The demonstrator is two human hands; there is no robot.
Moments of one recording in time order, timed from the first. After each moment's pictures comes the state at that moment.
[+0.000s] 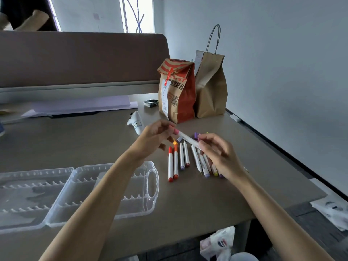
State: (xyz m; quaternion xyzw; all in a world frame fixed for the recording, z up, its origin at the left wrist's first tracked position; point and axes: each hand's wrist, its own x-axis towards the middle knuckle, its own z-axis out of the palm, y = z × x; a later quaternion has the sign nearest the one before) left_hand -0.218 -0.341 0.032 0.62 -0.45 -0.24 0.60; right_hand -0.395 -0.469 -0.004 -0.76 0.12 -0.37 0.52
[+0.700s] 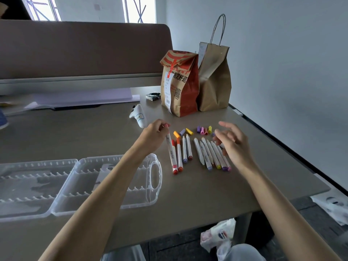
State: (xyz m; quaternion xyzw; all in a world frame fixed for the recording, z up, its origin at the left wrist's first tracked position) left_hand -0.196 -0.357 0.004 0.78 -0.43 -0.08 0.45; right_hand -0.398 -0.491 -0.010 -0.70 0.25 -0.42 0.52
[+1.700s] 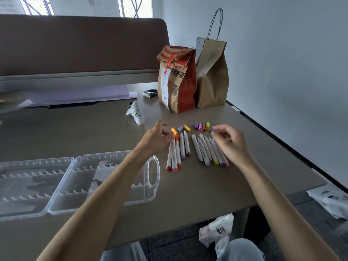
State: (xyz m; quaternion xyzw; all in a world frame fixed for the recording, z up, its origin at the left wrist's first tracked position) left_hand -0.214 -0.357 -0.001 0.81 -0.42 -0.14 0.40; right_hand -0.399 -0.506 -0.023 -0.79 0.29 -0.37 0.40
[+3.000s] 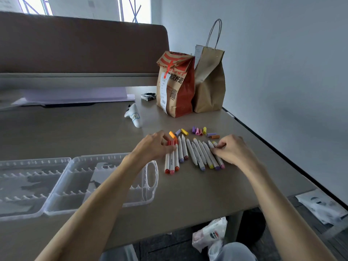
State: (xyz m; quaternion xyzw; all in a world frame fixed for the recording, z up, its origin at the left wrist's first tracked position) left_hand -0.209 -0.349 -0.008 0.82 -0.47 -0.11 0.32; right_hand -0.411 -0.506 0.003 -0.87 0.44 -0.16 0.15
